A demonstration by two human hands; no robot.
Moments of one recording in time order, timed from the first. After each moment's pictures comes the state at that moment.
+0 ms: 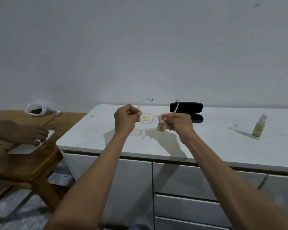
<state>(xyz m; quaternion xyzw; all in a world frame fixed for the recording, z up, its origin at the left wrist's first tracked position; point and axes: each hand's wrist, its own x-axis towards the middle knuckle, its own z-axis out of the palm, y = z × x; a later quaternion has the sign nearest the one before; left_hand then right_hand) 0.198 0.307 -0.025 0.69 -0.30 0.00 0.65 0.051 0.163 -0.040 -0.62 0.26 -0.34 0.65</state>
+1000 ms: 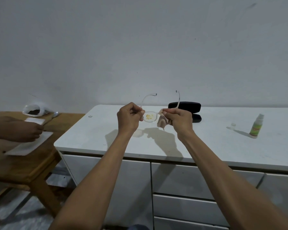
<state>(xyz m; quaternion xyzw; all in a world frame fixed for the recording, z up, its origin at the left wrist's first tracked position) 0.184 0.296 -0.020 0.69 -0.32 0.03 0.65 0.049 0.167 -0.029 -0.59 0.26 -0.41 0.64</state>
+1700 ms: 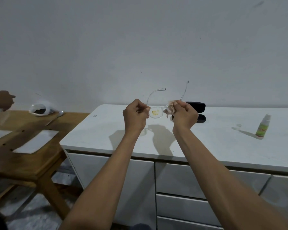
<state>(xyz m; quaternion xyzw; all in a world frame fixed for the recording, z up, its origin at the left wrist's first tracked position) 0.172 0.294 -0.016 0.66 -0.33 0.06 0.67 0.075 0.184 -0.014 -0.40 0.33 -0.57 0.64</state>
